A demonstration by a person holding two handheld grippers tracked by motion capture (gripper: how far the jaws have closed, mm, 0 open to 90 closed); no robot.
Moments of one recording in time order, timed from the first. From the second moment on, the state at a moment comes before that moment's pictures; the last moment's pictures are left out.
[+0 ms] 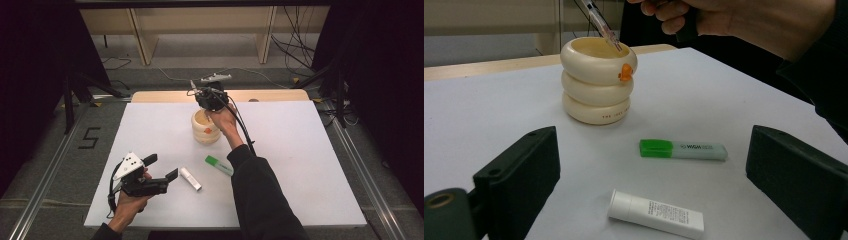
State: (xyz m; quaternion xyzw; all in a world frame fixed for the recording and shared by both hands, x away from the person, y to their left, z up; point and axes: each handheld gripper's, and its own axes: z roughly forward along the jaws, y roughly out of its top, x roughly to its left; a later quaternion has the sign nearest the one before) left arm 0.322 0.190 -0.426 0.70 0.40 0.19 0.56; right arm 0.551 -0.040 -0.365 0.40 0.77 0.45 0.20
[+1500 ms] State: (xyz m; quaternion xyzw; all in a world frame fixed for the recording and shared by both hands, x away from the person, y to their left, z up) left arm 0.322 0.189 -0.425 0.70 0.40 0.19 0.56; right arm 0.547 -0.042 -0.398 0.41 0.77 0.44 0.20
